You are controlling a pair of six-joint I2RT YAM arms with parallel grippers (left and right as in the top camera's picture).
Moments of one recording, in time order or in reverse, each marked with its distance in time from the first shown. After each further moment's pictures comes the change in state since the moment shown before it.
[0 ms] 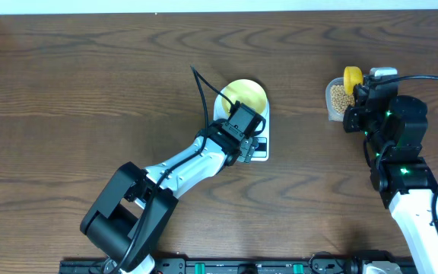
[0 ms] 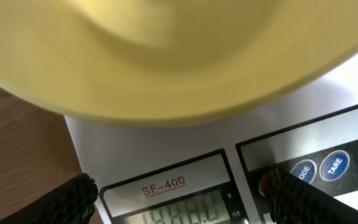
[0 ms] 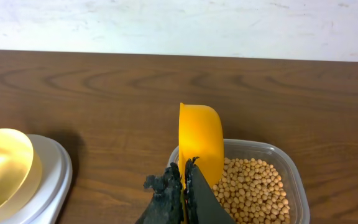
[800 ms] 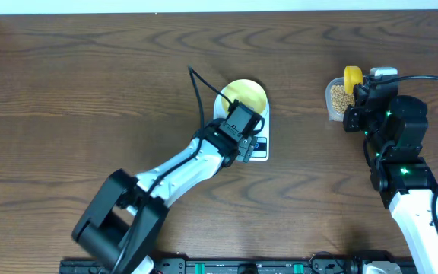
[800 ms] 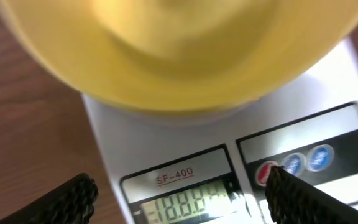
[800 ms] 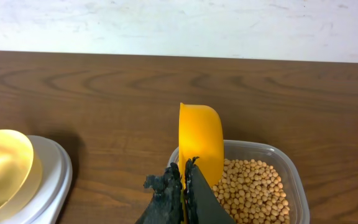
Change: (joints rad) left arm 0.000 -0.076 -0.005 -0.012 -0.012 0.005; right arm 0.000 0.000 0.000 0.003 0.000 0.000
